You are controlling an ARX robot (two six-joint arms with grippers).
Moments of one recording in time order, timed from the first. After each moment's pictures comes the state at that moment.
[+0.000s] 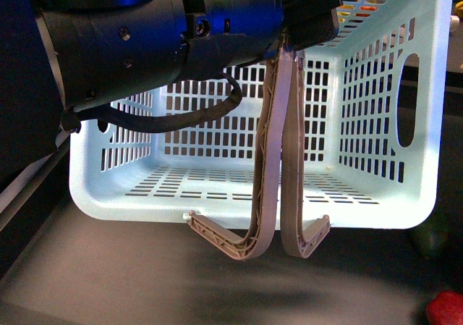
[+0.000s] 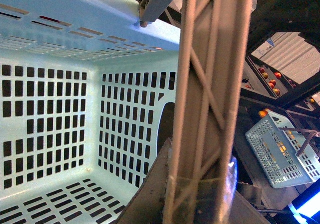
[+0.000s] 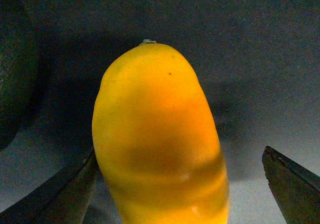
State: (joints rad) left arm -0.60 1.80 0.78 0.93 0.14 -0.53; right arm -0.51 2.71 0.85 0.89 -0.05 -0.15
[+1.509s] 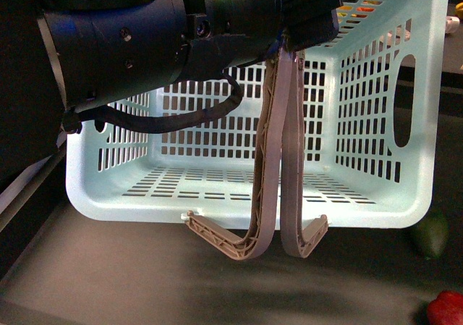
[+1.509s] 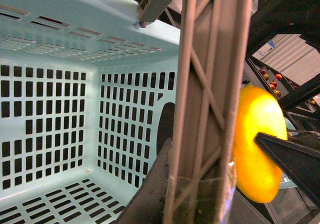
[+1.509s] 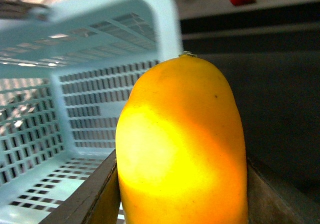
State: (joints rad) left arm -0.60 1.80 0.78 0.93 0.14 -0.52; right arm -0.11 1.42 0.47 0.59 -0.51 0.24
